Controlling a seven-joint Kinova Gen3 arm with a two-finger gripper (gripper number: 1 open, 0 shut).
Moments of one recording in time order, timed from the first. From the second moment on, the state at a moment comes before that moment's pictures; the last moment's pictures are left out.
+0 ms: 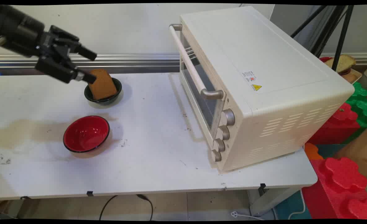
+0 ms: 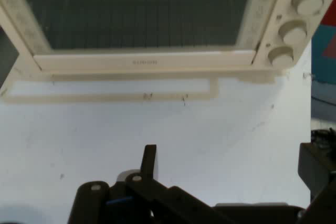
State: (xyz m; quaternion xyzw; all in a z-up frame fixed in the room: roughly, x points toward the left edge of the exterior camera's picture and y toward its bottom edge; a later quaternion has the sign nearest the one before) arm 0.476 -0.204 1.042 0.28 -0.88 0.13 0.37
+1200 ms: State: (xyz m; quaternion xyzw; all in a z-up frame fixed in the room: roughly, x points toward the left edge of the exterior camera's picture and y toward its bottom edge) arm 0.356 -0.302 1.067 0.29 -0.86 0.14 0.39
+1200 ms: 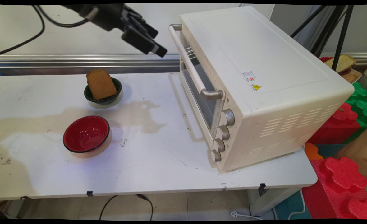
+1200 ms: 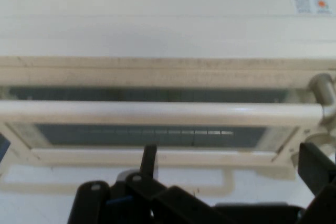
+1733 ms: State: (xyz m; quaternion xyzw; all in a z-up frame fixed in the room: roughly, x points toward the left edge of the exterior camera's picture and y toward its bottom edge) arm 0.318 -0.342 1.056 0.30 -0.86 0.13 0.39
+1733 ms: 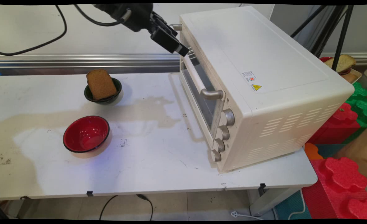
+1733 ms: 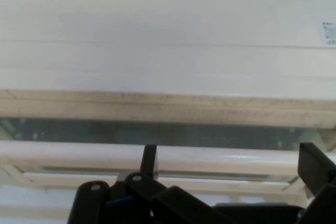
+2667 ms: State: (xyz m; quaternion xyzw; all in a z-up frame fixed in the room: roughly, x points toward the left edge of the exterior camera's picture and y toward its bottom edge) arm 0.288 -0.371 1.038 0.30 -0.87 0.13 0.37
